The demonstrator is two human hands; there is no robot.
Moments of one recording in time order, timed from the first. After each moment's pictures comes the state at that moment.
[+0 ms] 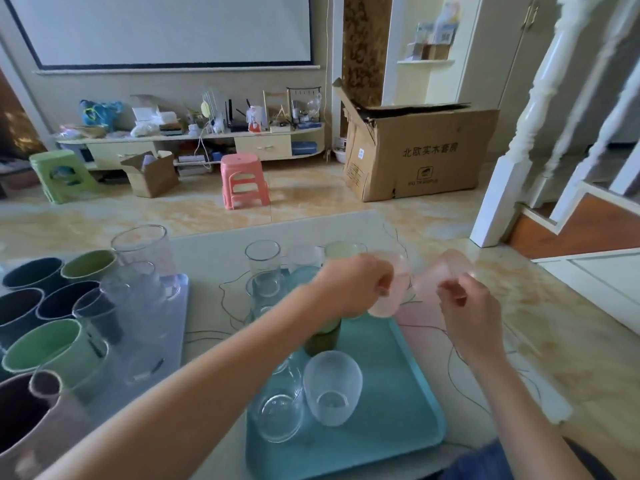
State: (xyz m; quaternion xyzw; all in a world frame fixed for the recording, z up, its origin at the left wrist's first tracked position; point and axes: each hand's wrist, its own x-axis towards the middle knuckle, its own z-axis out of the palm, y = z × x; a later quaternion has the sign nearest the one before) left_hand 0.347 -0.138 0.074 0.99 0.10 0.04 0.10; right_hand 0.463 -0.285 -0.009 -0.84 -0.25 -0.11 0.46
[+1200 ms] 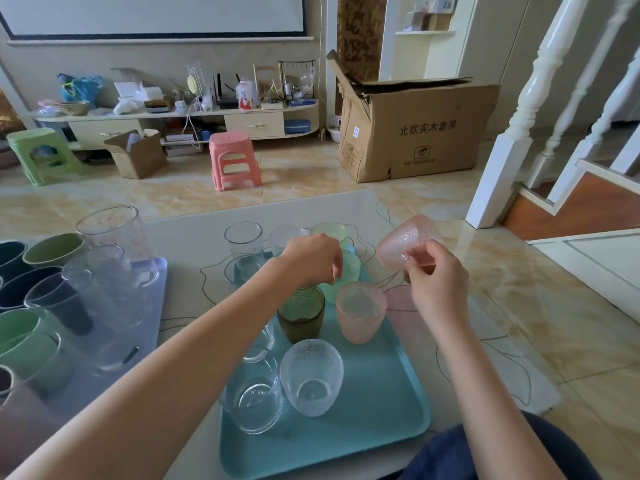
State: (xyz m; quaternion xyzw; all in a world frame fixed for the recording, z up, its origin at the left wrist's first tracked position) left_hand 0.377 -0.084 0.040 0.98 0.17 -0.04 0.06; right_hand 0.461 -0.255 0.002 -0.82 -0.26 -0.11 0.50
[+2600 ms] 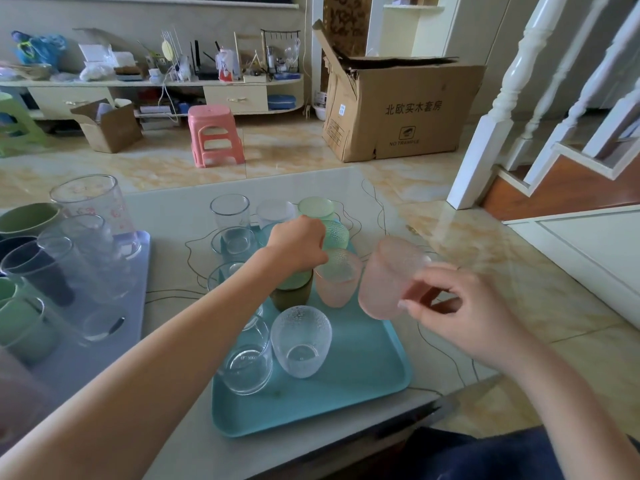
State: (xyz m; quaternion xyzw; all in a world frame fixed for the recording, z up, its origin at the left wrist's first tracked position) left_hand 0.363 -0.098 0.020 0.97 0.22 0.04 0.07; right_hand 0.405 -0.348 0.042 -0.79 -0.50 0.06 0.36
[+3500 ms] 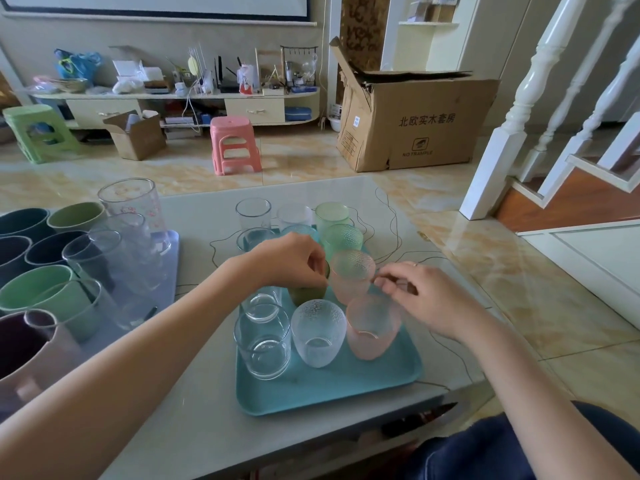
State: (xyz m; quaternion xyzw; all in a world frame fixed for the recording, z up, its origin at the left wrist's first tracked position) left_hand 0.293 -0.099 0.044 0.97 0.18 -0.03 0.17; right_hand 0.408 -0.306 0.026 -0.82 -0.51 0.10 0.26
